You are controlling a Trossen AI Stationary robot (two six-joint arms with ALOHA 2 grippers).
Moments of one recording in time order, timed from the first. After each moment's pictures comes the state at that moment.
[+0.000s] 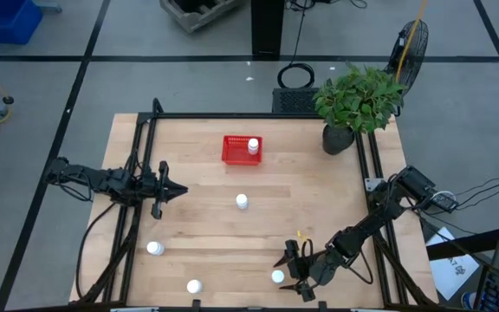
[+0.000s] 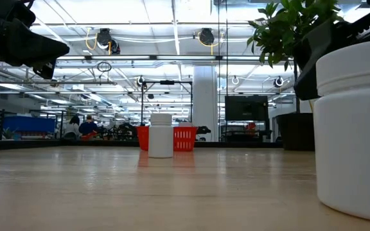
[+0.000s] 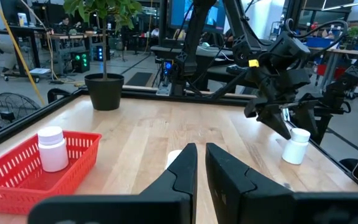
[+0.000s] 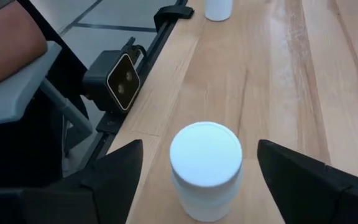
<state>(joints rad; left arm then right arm) -0.28 0.03 0.04 -0.03 -0.24 -0.09 0.74 1.82 0.82 0.45 0.34 0.35</state>
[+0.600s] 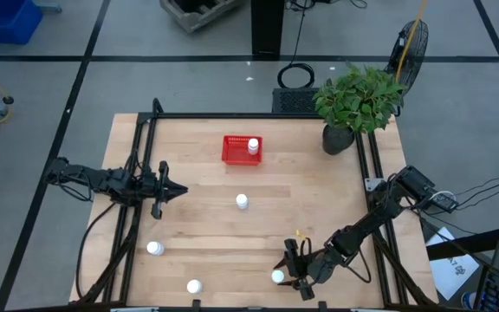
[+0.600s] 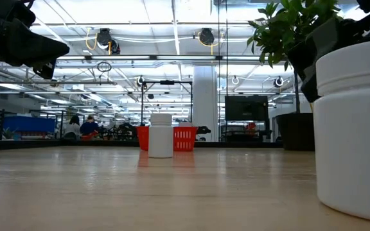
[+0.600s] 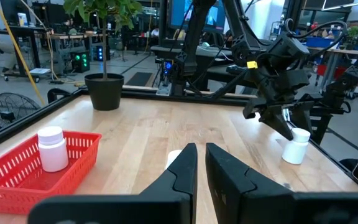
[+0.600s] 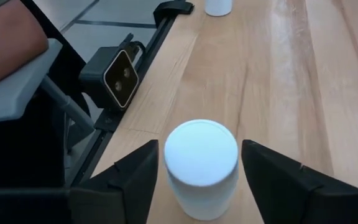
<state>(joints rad) -0.28 0.03 0.04 -0.03 -0.24 -0.09 0.72 1.82 0.82 0.44 0.31 0.35</state>
